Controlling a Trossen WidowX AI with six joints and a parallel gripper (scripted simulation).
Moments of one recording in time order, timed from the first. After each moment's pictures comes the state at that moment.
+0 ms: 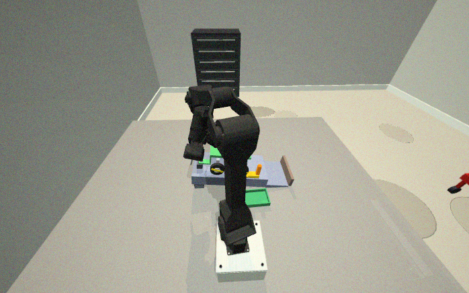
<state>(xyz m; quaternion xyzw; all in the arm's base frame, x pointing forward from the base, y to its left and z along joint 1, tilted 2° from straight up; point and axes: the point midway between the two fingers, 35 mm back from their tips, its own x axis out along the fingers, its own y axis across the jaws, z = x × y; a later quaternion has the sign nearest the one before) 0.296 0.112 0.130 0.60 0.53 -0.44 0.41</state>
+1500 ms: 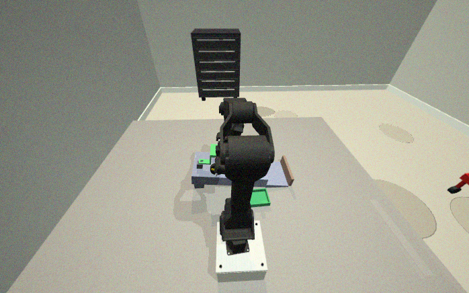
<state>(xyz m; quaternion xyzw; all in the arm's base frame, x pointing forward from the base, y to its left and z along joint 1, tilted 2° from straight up) 0.239 0.018 0.109 0.60 0.52 -0.44 0.41</state>
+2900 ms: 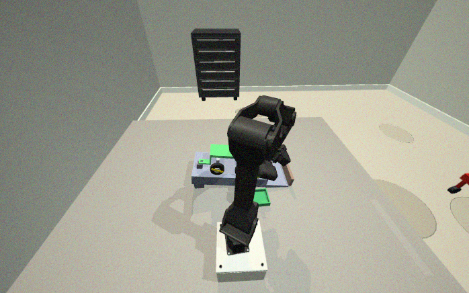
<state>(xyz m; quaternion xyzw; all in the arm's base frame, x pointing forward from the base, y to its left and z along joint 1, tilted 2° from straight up) 0.217 -0.120 0.087 0.61 0.51 -0.46 0.40</state>
